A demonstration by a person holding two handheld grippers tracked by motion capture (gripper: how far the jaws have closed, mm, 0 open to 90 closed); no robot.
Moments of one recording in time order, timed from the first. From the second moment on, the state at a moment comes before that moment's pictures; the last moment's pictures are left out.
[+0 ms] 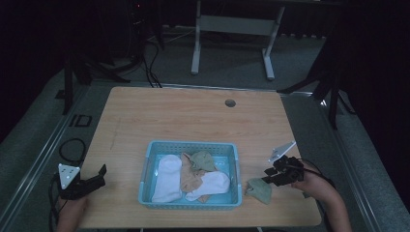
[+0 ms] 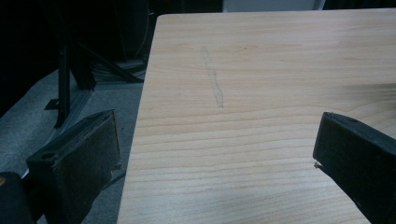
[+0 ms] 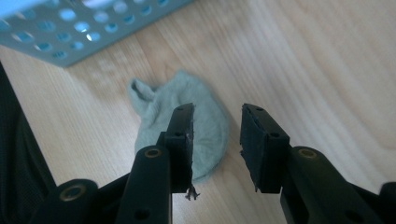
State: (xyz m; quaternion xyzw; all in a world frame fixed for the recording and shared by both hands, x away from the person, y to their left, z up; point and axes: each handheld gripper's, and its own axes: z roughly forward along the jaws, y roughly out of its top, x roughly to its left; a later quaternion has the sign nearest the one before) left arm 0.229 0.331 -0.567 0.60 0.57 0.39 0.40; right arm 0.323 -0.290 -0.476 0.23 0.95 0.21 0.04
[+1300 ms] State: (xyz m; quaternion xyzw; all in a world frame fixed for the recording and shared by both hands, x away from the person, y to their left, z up) left arm 0.229 0.331 -0.567 0.60 0.57 0.39 0.40; right arm 0.342 -0.178 -0.438 0.13 0.97 0.22 0.05
